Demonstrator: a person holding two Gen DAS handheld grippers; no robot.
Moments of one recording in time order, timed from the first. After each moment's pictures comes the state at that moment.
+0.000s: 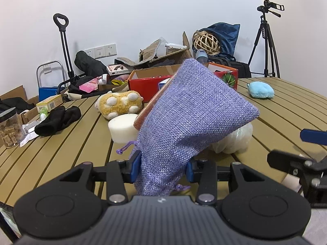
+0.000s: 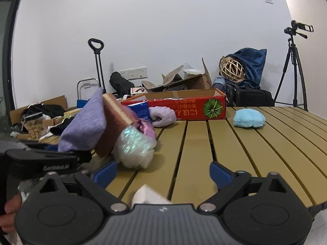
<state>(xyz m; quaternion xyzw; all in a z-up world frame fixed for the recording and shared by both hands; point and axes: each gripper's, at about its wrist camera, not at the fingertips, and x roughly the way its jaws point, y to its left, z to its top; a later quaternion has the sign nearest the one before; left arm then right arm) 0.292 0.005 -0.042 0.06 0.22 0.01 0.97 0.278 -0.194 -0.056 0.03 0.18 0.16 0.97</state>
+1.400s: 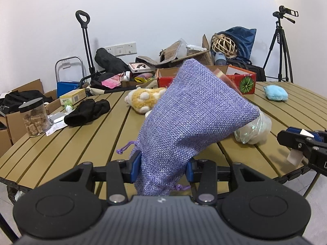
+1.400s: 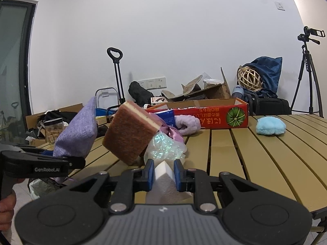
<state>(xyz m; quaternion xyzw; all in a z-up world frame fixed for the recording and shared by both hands) 0.254 0.040 -0.028 0.05 0.22 0.05 0.97 0.269 -0.173 -0.057 0.04 0.14 0.21 0.97</state>
